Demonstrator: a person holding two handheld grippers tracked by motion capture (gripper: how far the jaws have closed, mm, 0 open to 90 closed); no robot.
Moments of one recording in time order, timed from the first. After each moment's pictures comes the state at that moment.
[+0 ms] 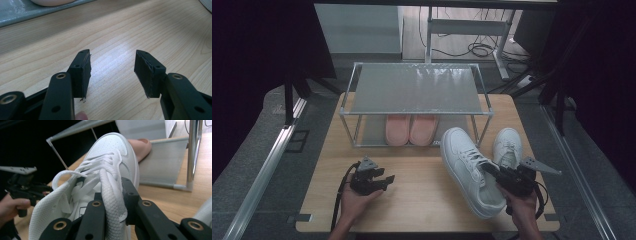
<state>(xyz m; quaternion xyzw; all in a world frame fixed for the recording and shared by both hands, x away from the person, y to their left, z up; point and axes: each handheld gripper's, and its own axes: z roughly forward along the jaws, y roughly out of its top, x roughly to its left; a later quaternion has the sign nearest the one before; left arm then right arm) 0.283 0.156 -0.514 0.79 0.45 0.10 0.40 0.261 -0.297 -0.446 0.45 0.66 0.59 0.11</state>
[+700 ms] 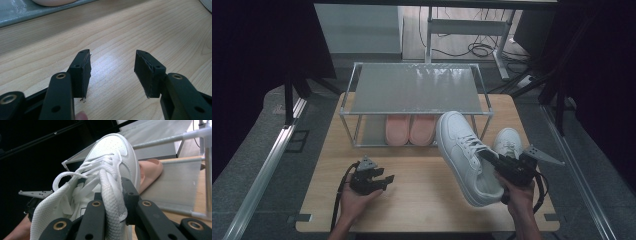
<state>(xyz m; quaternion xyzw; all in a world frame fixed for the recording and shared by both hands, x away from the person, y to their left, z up) 0.283 0.156 -0.514 0.79 0.45 0.10 0.40 0.274 -0.284 -0.414 0.43 0.63 0.64 0.10</state>
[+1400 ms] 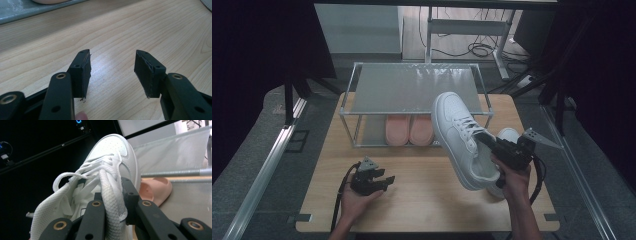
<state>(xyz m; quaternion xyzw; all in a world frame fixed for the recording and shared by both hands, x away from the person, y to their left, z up) 0.282 0.155 -0.515 0.79 0.45 0.10 0.40 0.299 -0.270 -0.380 0.42 0.61 0.67 0.11</state>
